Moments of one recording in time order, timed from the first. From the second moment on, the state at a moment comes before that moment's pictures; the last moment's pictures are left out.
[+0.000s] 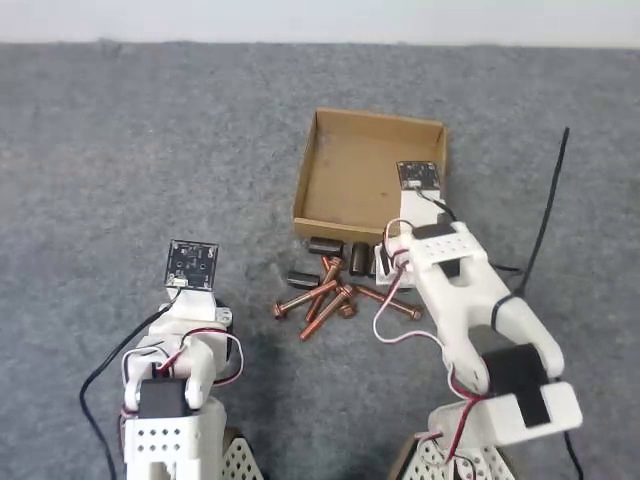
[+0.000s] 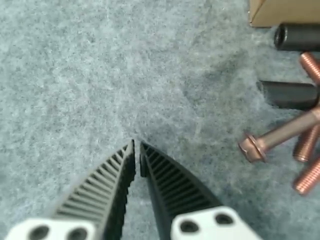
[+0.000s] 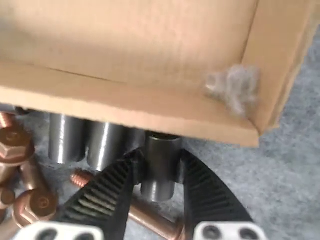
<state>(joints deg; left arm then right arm) -8.3 -98.2 97.6 65.5 -2.4 -17.8 0.4 38.9 48.0 -12.0</state>
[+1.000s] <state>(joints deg) -8.3 -98.2 97.6 64.1 -2.4 18.4 -18.2 52.7 54.6 -3.4</state>
